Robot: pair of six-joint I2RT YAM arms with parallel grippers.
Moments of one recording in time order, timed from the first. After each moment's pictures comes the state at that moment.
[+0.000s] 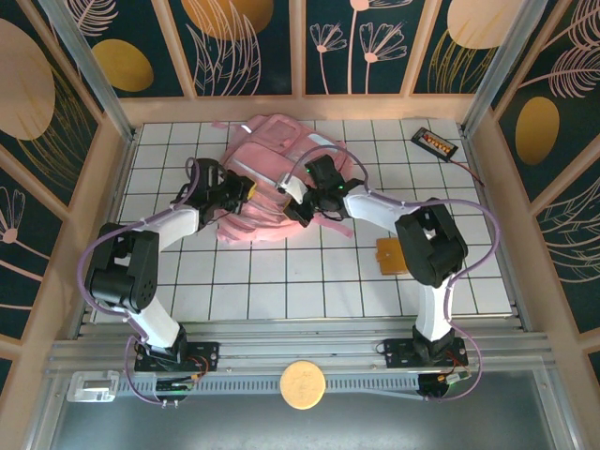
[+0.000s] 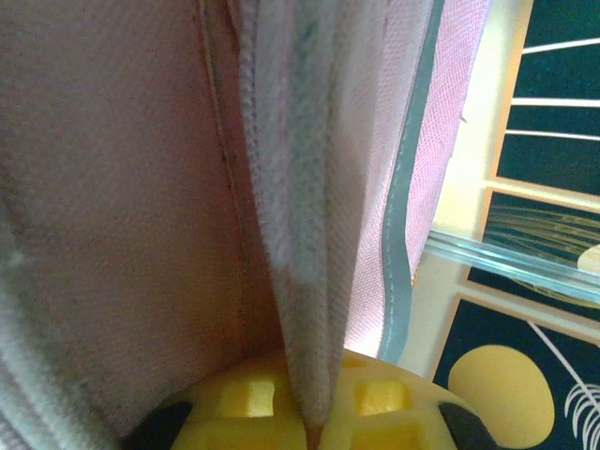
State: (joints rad) left arm -0.26 1.68 0.93 0.17 0.41 -1.39; right arm 0.65 1.93 1.34 -0.26 -0.47 -0.33
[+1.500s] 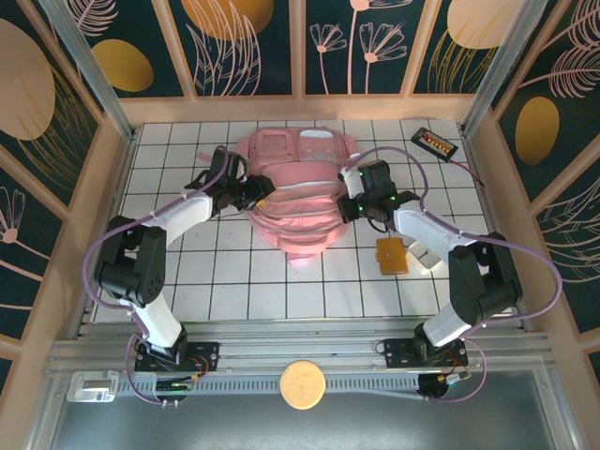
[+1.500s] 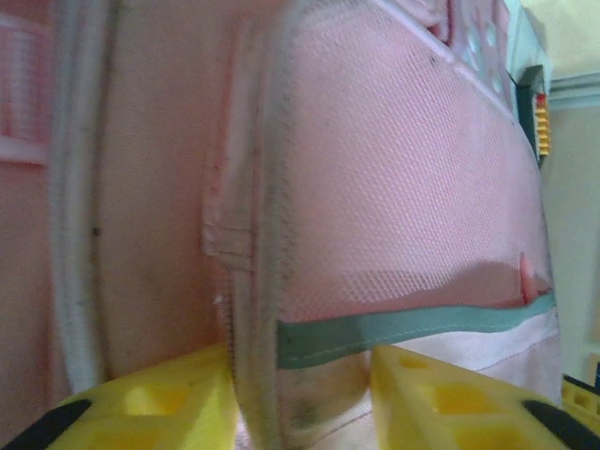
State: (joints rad) left arm -0.36 1.74 1.12 -0.15 0.42 -0.93; right arm 0.45 1.55 1.01 -0.28 -0.21 0.00
